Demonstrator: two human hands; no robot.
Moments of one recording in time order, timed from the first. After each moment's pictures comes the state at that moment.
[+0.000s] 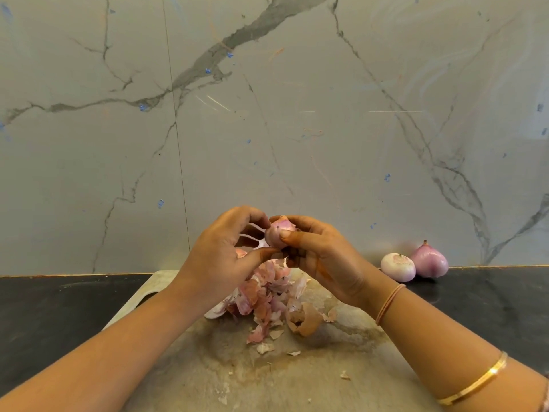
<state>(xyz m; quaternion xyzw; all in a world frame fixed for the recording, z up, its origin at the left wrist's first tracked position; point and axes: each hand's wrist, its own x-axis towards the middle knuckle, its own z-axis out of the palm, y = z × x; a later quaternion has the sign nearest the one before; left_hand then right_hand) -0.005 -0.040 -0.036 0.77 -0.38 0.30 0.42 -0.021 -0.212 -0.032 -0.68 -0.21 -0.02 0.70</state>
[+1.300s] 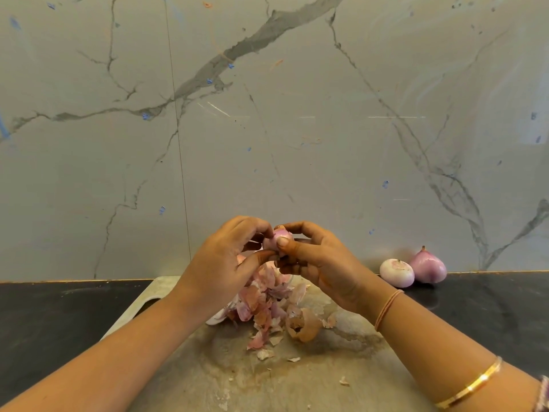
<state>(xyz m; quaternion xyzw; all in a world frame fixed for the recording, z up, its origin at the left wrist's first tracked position) 0.001 -0.036 -0.042 0.78 -0.40 0.33 0.36 -0.022 -0.212 -0.031 -0.69 -0.18 -0.02 0.70</state>
